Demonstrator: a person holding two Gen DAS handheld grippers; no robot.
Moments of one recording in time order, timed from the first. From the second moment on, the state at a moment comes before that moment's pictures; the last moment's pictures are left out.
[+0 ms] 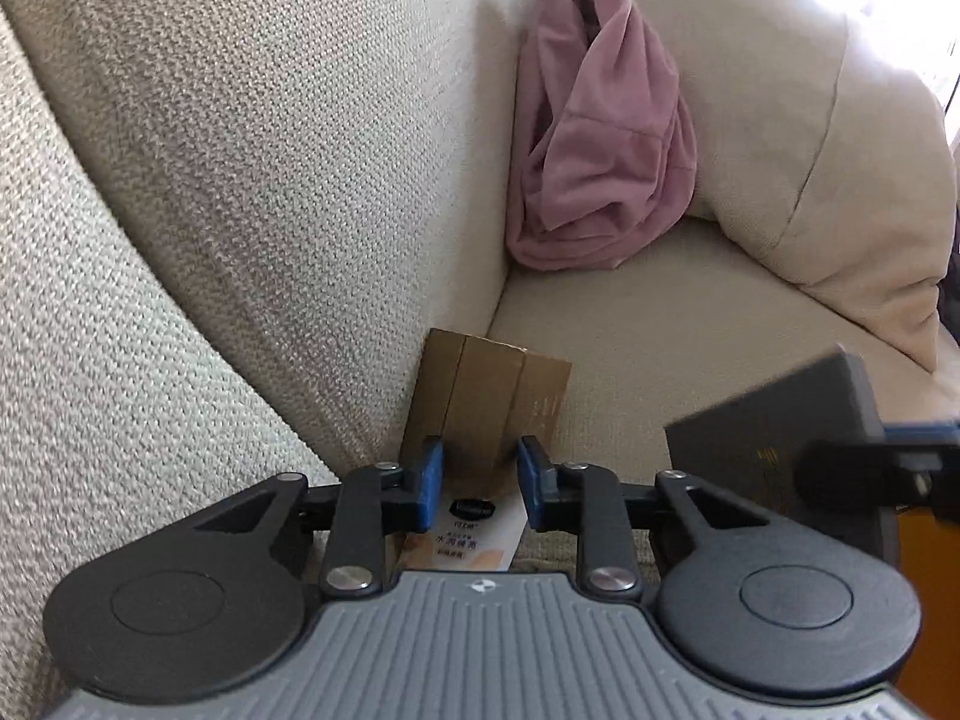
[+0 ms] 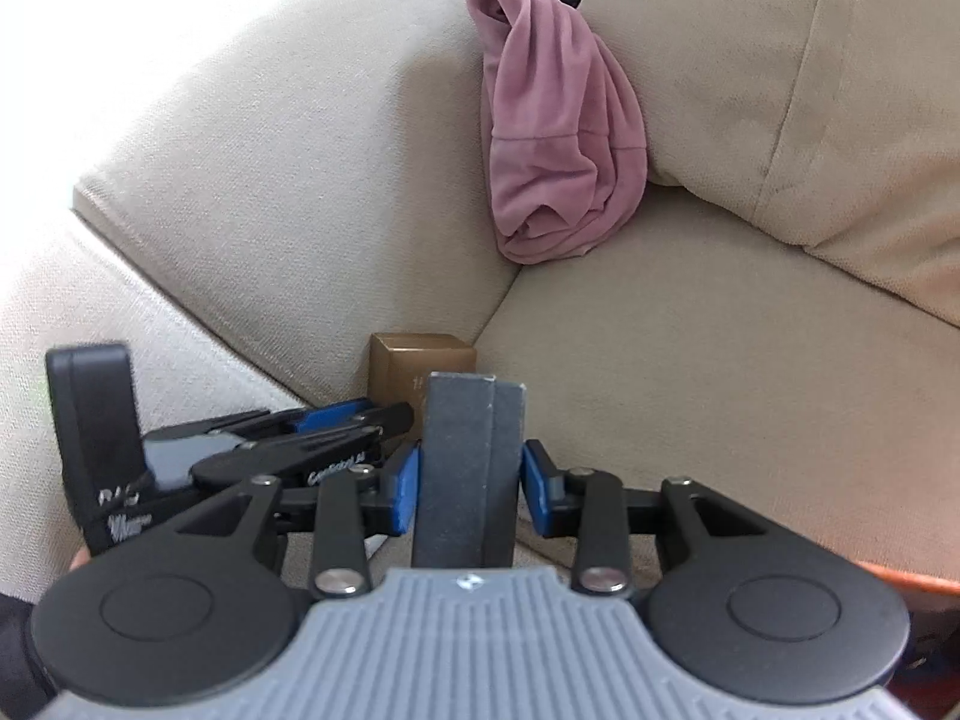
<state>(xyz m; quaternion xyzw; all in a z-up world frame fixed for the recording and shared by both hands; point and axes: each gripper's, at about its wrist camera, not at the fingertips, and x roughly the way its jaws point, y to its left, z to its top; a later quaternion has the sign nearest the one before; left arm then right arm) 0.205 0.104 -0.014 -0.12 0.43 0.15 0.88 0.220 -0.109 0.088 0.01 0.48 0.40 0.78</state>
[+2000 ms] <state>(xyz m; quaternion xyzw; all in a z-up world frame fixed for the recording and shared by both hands) 0.163 0.081 0.012 -0.02 0.39 0.09 0.92 0.276 -0.051 0.080 -0.04 0.43 0.42 0.80</state>
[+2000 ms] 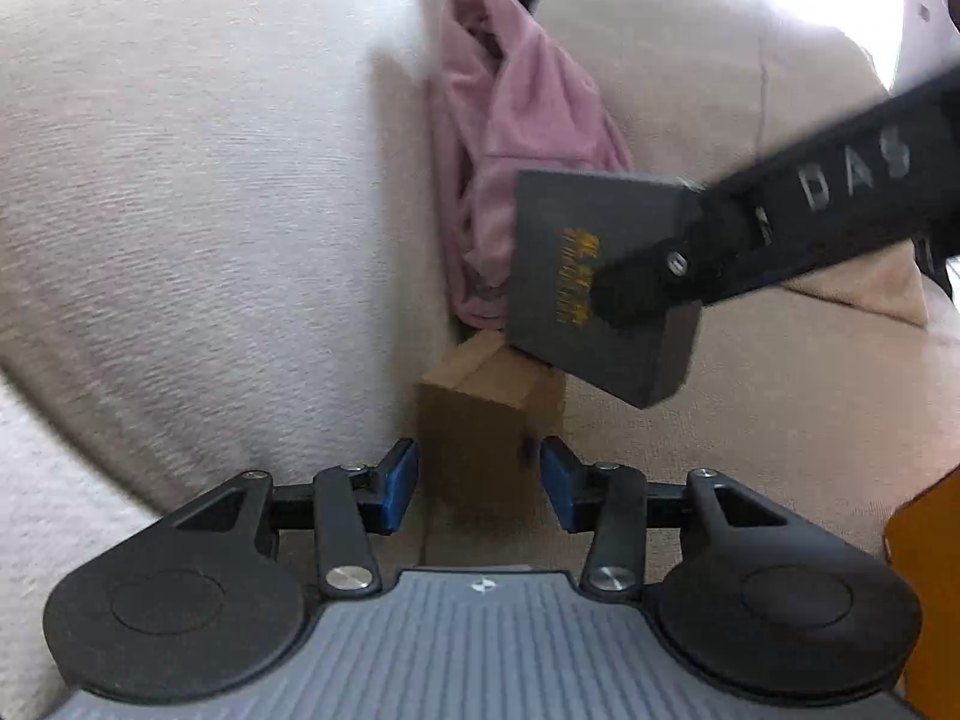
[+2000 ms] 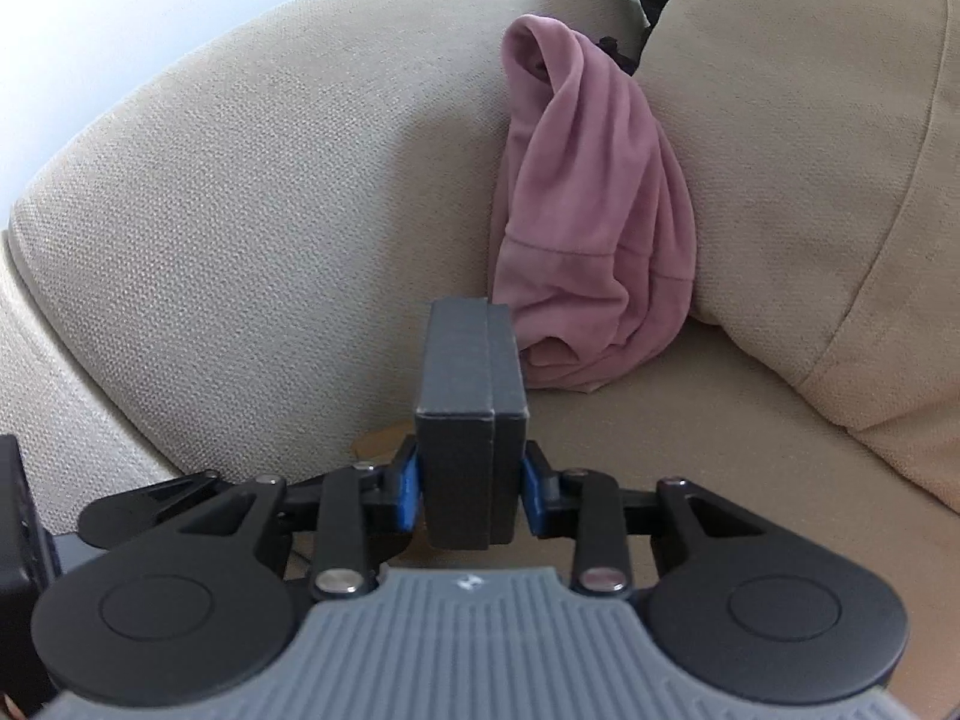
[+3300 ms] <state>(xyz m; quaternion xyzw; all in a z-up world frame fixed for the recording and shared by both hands) 0.099 0.034 0.065 0.05 0.33 0.09 0.94 0.307 -0.026 0.081 -0.09 0.42 0.42 0.80</state>
